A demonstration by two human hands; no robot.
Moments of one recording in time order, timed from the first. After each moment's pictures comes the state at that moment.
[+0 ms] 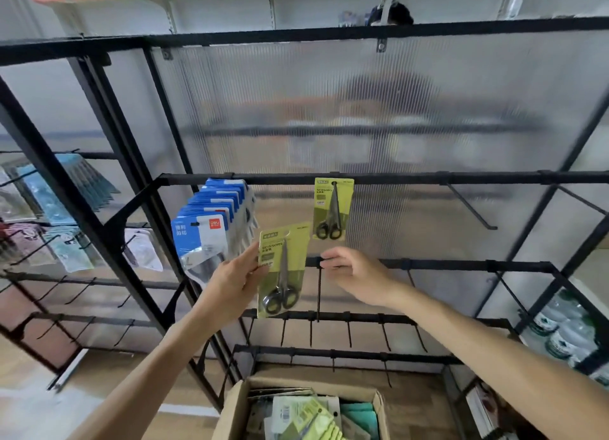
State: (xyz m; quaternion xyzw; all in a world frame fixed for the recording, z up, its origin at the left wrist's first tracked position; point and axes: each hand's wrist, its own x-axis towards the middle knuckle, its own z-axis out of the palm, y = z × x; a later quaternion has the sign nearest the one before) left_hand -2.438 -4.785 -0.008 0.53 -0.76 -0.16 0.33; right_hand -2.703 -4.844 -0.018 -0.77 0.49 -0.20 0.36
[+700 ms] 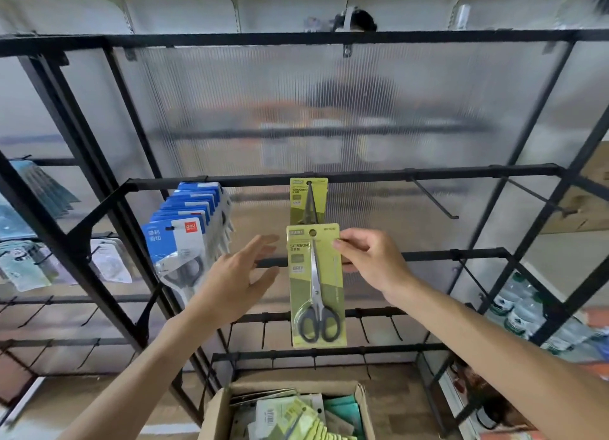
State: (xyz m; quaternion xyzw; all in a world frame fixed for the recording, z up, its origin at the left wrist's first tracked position) left_hand -2.470 -4.778 0.021 0.51 -0.80 -0.13 0.29; right_hand -2.726 -4.807 0.012 -0.63 0.51 -0.46 0.37
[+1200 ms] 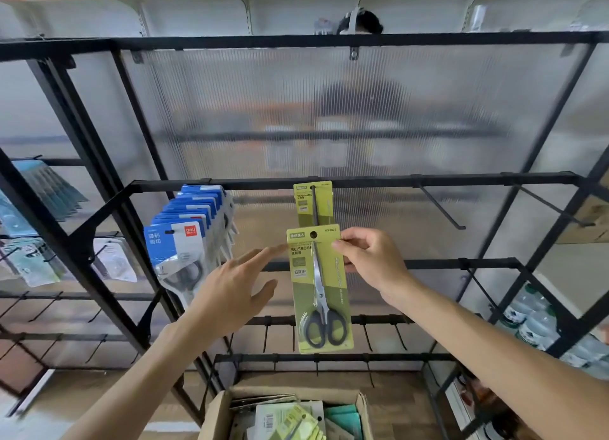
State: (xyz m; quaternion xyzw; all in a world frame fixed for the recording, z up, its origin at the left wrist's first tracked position) left_hand -2.474 -4.778 0.019 0.52 -0.82 -0.03 0.22; right_hand -2.724 -4.823 0.021 -0.59 0.54 -0.47 0.38
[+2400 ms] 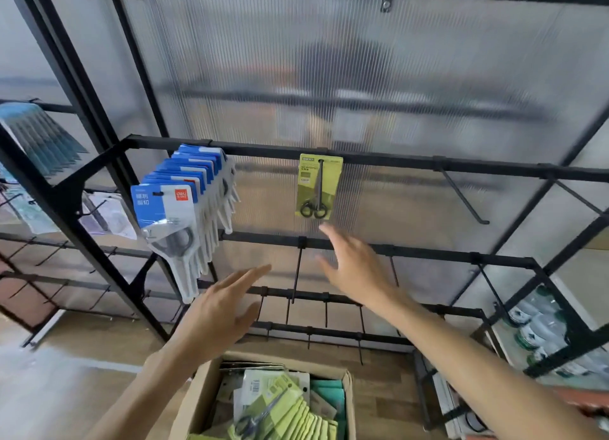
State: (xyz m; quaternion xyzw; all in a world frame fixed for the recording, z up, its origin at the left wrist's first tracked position) left_hand -2.469 -4.754 -0.065 0.60 -0.76 -0.11 0.23; right_hand -2.718 -4.850 -0.043 -0.83 0.51 -0.23 0.10
